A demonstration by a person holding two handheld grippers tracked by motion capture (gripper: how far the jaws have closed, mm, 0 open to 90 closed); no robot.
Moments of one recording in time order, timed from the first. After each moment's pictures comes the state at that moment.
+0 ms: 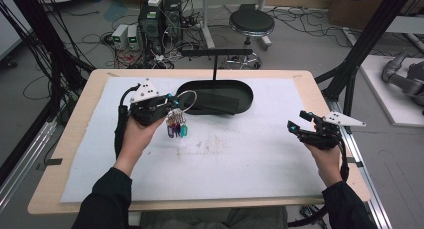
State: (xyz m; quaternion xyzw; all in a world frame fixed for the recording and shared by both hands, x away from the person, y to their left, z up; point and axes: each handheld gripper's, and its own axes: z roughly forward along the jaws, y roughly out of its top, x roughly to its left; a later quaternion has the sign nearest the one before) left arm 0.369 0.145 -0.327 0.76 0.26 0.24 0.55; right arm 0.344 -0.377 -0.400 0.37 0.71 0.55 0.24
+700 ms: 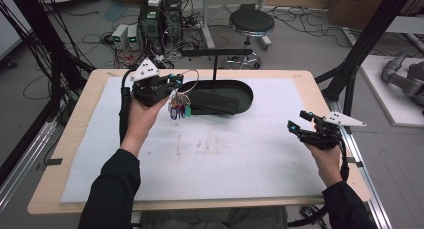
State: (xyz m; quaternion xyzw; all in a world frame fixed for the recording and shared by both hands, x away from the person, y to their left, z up) left arm 0.404 0.139 -0.300 0.73 0.27 0.26 0.57; right arm 0.344 -0.378 -0.400 0.37 0.71 0.55 0.24
